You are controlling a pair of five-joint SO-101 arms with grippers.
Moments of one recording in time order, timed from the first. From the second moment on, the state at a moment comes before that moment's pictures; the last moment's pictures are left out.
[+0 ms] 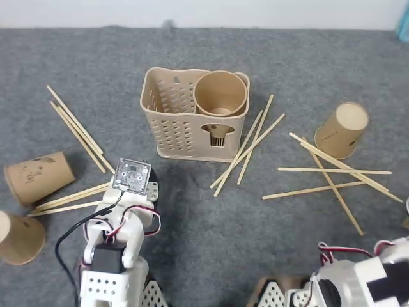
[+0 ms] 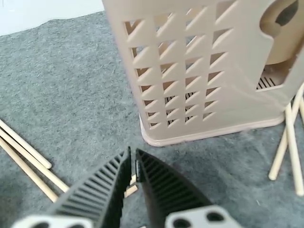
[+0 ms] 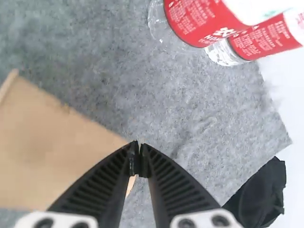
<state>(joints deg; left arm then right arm) -0.1 -103.2 96.9 52.6 -4.7 69.5 -3.1 24.7 35.9 48.9</state>
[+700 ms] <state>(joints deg) -0.2 -103.2 96.9 52.6 -4.7 52.4 -3.1 -3.2 97.3 40.7</state>
